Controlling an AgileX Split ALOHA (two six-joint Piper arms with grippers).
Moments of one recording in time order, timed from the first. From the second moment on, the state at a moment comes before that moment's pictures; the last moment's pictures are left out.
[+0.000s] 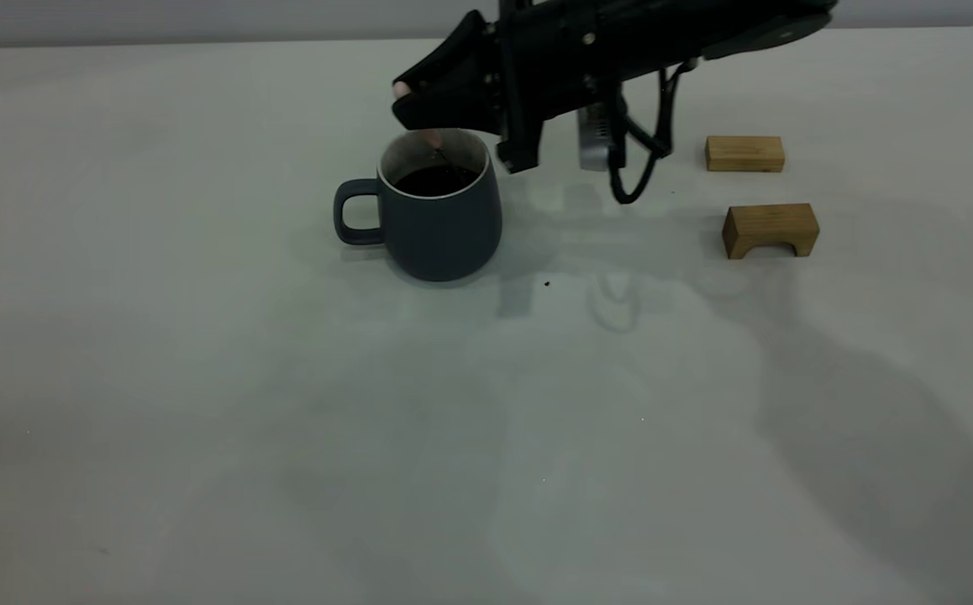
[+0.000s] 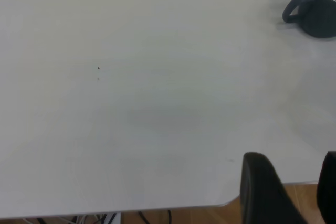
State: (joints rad) left arm -0.03 -0.02 -0.49 0.00 1.13 0.01; right arm 0.34 2.55 -1.62 1.68 0.91 0.47
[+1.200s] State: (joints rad) left arm -0.03 -0.02 -0.49 0.00 1.13 0.01; right arm 0.35 2.55 -1.62 1.63 0.96 0.25
